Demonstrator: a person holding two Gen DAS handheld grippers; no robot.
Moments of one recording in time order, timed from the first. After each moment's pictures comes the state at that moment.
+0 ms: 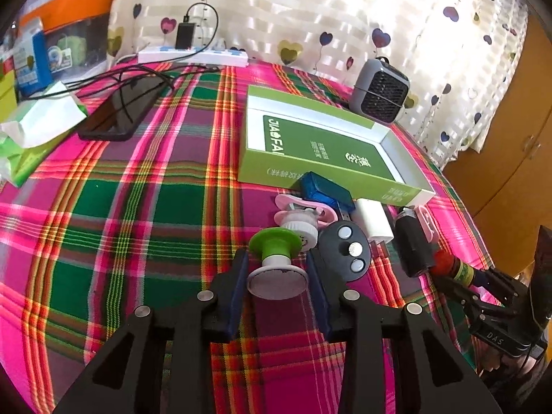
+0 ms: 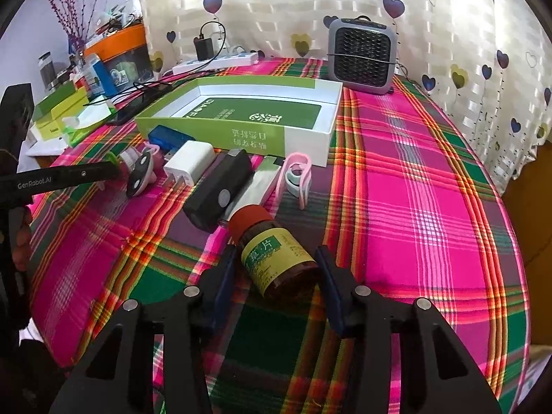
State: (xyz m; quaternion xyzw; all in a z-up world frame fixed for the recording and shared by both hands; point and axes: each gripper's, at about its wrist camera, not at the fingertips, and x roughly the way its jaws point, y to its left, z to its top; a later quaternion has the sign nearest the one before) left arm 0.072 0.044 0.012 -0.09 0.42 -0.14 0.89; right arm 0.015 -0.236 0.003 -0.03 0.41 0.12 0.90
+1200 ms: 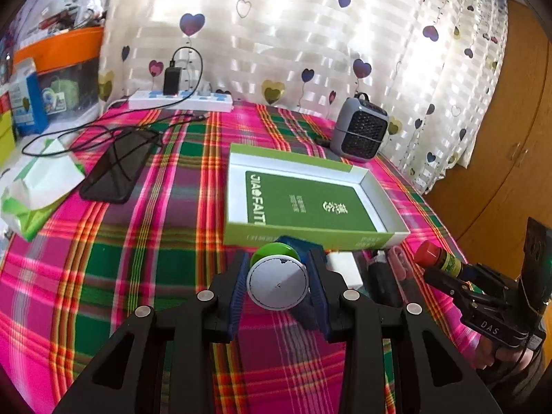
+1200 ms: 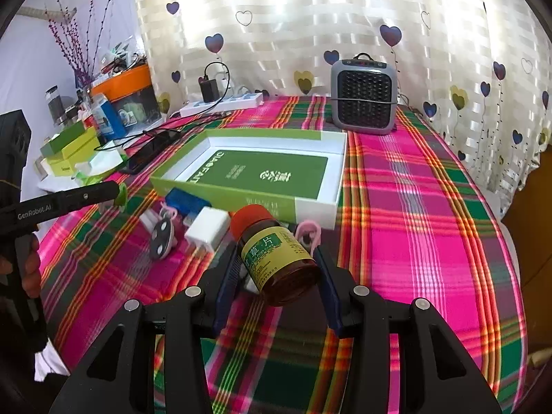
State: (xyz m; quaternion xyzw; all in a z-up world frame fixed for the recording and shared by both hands) left arm 0.080 0.040 0.060 -0.08 0.36 -0.16 0.92; right arm 0.031 -0.234 0.037 0.01 0.35 0.14 0.93
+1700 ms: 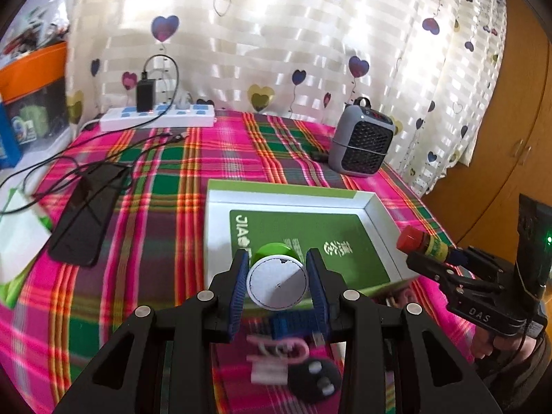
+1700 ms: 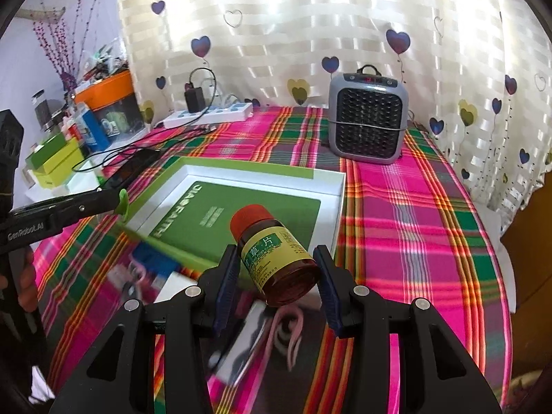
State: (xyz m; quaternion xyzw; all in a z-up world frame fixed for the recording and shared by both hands) left arm 0.155 0.017 0.067 -0.06 0.37 -0.17 0.91; right arm 0.106 -0.233 0.050 0.00 0.36 0.13 0.92
